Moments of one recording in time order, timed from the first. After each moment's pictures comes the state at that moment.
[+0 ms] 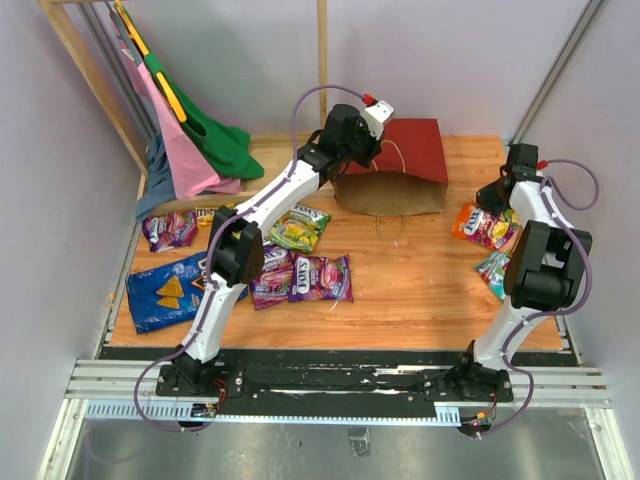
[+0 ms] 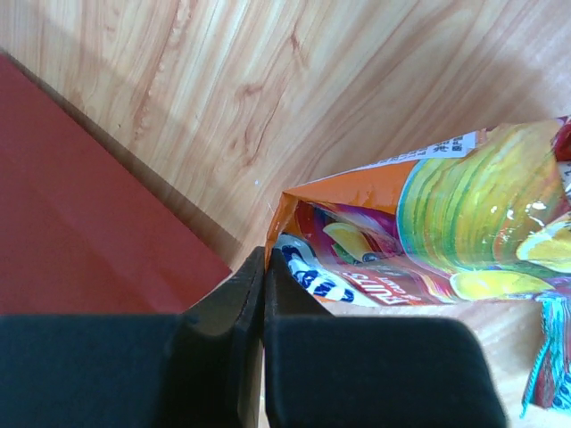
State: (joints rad) left arm -0.63 2.33 2.25 -0.23 0.18 0.13; right arm -0.25 1.81 1.39 -0.53 0.03 0.85
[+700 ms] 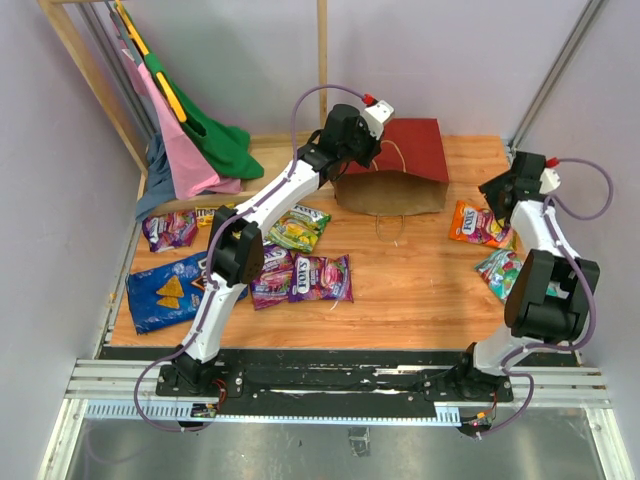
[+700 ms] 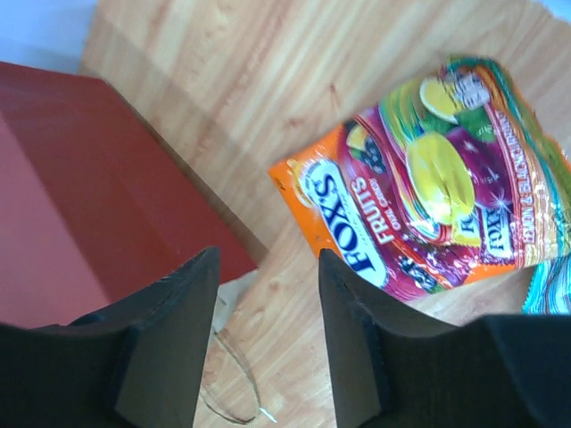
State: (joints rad) left arm -0.62 2.33 2.25 -0.23 0.18 0.14; right arm -0.24 1.61 1.22 -0.31 0.09 0.81
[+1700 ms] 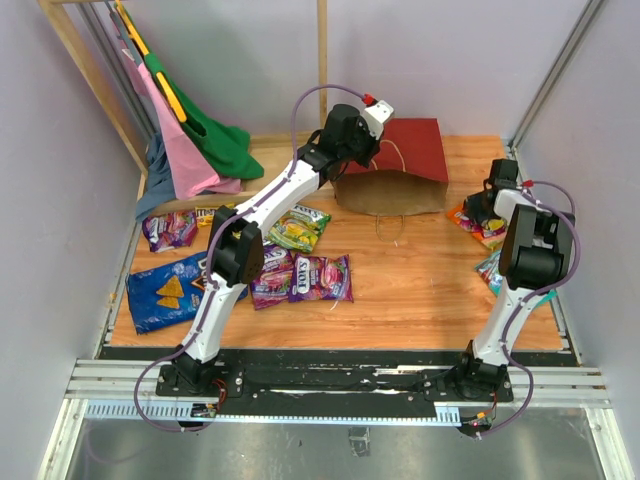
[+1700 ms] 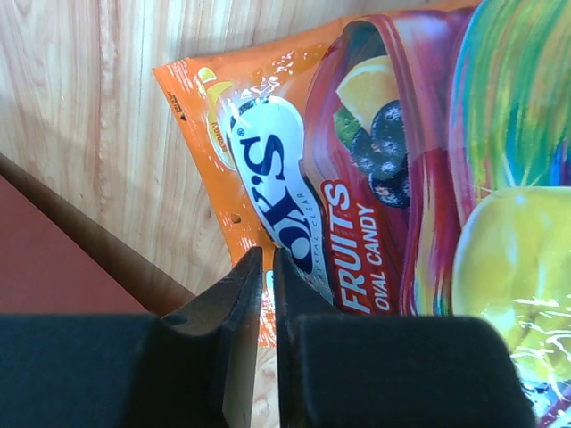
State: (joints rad) left arm -0.62 2.33 2.25 -0.23 0.16 0.15; right arm -0.22 2.01 1.32 -0.28 0.02 1.04
